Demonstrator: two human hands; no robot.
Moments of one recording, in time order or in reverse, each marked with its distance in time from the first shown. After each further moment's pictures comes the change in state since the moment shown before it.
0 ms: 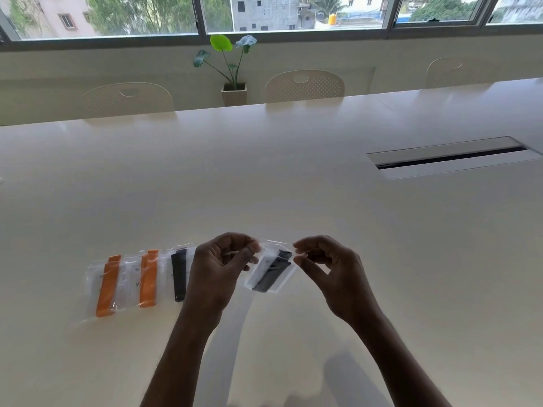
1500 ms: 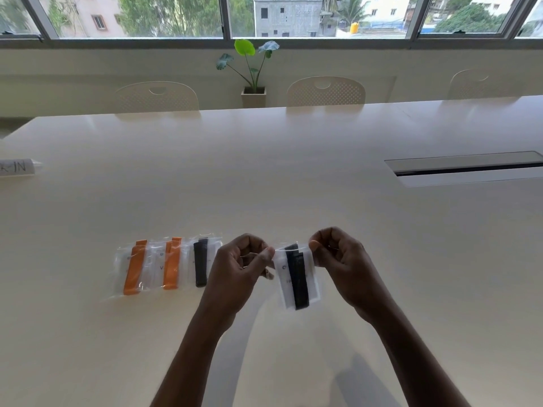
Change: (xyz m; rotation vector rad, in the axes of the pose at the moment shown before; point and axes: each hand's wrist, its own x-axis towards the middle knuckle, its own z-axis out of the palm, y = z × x) left_hand -0.026 0.007 -0.008 0.001 -0.057 -0.019; right_hand 0.007 -0.016 0.007 0.095 -0.109 0.106
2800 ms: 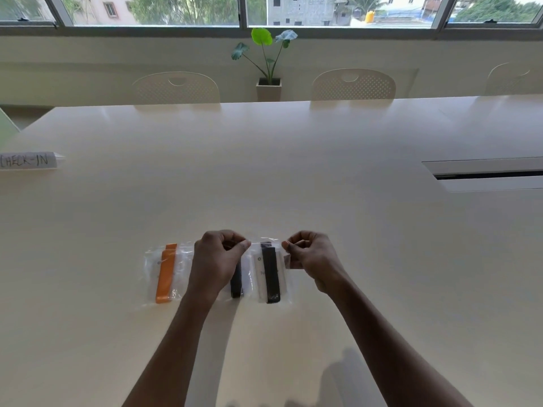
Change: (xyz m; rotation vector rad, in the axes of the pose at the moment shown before) left_hand 0.061 -0.035 -0.108 0.557 0.246 -0.113; right_hand 0.097 0.044 0.128 0.237 -0.051 0.404
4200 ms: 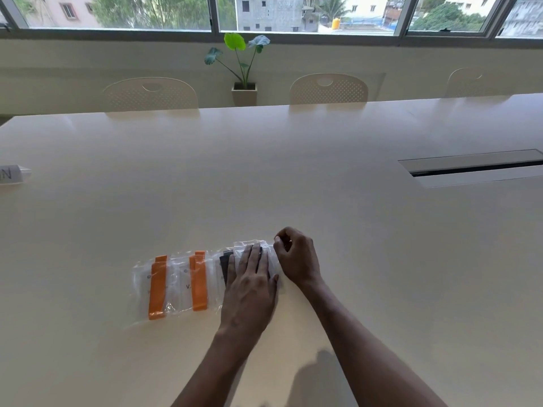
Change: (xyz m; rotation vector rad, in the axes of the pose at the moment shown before) left_hand -0.037 -0.021 0.067 0.658 -0.162 0.368; right_hand 0.025 0.027 0.028 -0.593 0.351 -0.426
